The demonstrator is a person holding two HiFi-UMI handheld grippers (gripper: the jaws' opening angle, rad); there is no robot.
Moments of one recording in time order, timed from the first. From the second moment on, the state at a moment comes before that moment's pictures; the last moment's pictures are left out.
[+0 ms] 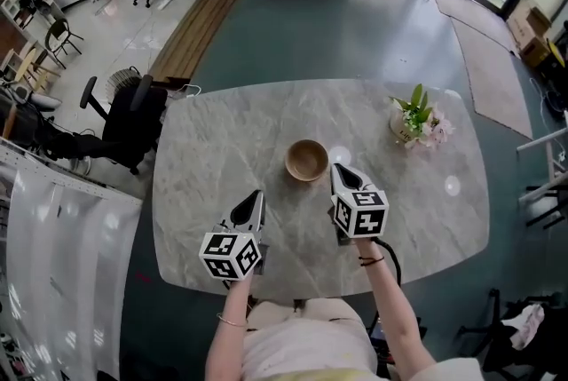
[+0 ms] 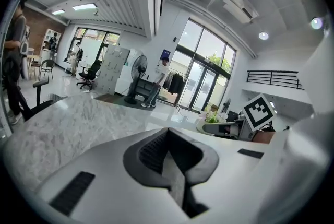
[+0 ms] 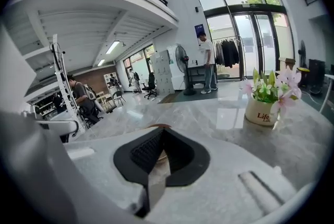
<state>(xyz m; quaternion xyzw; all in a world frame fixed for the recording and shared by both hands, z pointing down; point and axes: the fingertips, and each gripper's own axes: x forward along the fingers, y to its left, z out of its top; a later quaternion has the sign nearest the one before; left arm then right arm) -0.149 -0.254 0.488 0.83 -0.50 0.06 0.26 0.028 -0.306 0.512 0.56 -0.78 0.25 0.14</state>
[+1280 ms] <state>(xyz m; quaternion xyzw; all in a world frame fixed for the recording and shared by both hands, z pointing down) -0.189 -0.207 0.336 0.83 -0.55 -0.03 0.08 0.062 -0.214 0.336 0.53 -0.83 0.15 -0.09</state>
